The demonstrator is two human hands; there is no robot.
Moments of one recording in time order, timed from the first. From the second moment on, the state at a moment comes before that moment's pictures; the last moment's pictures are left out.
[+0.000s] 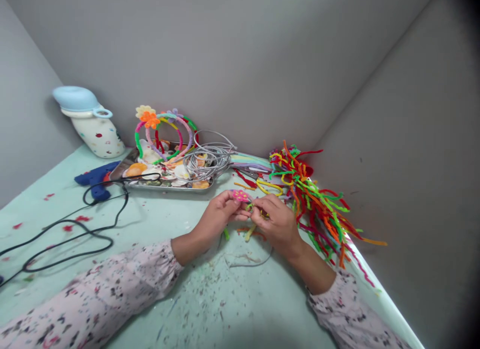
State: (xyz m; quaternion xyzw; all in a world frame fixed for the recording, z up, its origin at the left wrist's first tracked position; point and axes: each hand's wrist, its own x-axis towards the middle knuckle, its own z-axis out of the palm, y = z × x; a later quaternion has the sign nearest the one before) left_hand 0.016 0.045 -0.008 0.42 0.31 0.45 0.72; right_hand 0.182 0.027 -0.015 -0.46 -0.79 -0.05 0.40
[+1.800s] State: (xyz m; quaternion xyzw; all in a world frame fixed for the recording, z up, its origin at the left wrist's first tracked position) left_hand 0.016 0.044 -0.026 0.50 0.37 0.48 0.62; right_hand 0.174 0.018 -0.007 -0.44 -0.87 -0.11 0.20
